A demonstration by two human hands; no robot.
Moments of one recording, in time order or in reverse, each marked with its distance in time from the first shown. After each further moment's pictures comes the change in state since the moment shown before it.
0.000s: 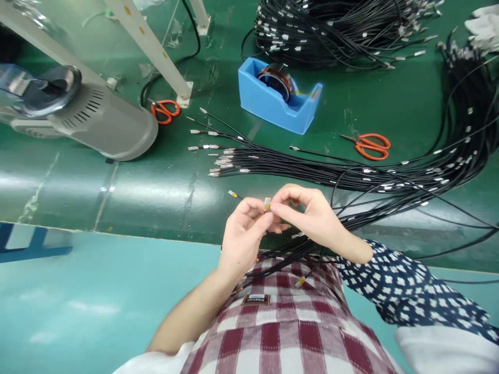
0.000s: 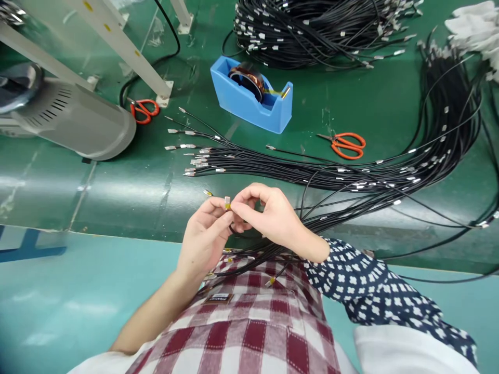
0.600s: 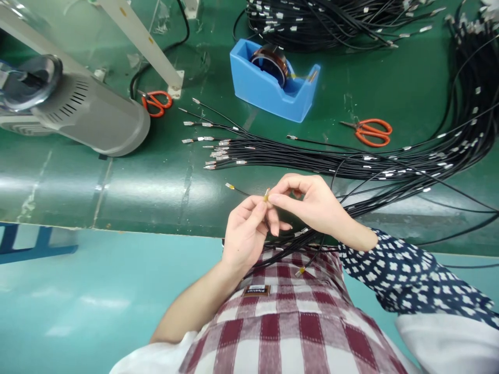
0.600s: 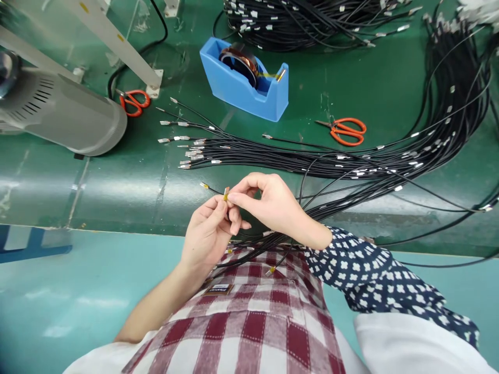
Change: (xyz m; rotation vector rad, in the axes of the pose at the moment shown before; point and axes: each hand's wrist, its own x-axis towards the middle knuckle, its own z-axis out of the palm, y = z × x) left_hand -0.003 -0.007 0.007 -0.059 -0.002 -0.074; right_hand 0.001 -0.003 -0.003 -0.086 0.040 0.015
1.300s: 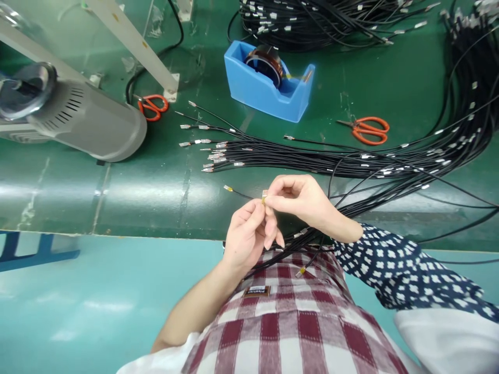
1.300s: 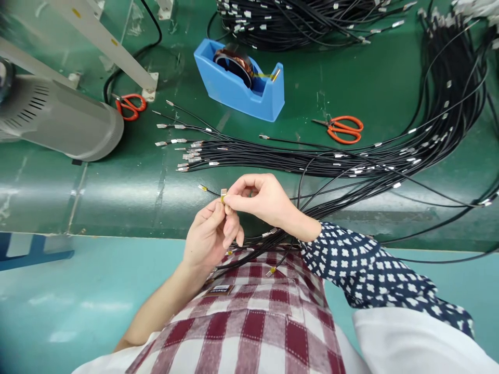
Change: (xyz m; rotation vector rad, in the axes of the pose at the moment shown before) left_hand 0.002 -0.002 -0.005 -0.071 -0.123 -0.063; right_hand 0.008 0.010 0.007 0.290 -0.040 0.104
